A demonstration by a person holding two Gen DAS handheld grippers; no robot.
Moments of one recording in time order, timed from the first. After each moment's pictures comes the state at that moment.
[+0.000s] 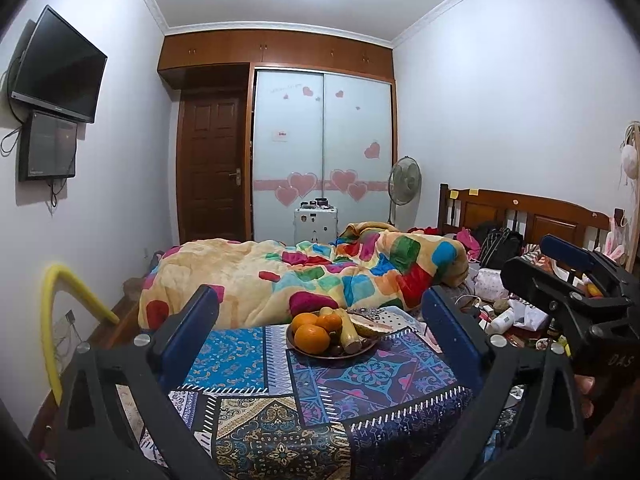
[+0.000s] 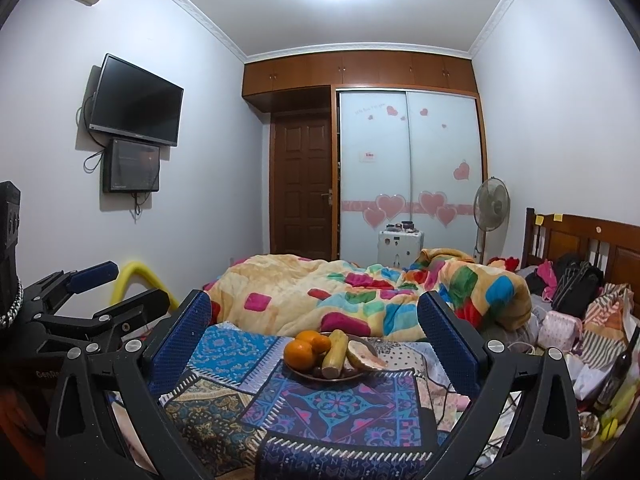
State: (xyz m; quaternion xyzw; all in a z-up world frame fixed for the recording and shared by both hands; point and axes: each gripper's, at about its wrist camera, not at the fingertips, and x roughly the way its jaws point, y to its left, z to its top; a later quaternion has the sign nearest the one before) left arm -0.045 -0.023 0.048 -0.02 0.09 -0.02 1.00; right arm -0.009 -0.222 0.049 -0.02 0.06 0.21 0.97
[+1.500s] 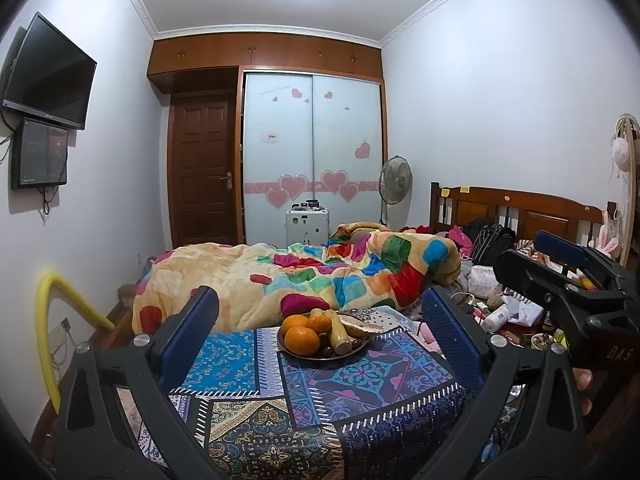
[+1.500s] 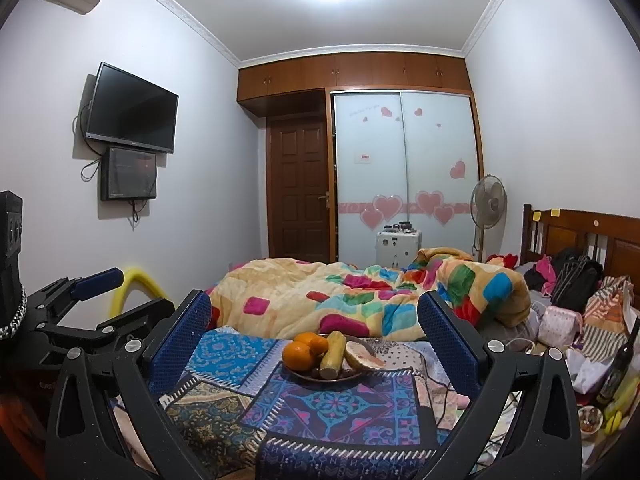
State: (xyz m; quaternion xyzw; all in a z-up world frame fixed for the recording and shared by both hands) left arm -0.047 -0.028 0.049 0.00 0.08 -0.03 1.00; right arm -0.012 -0.224 0.053 -0.02 0.06 0.21 0.98
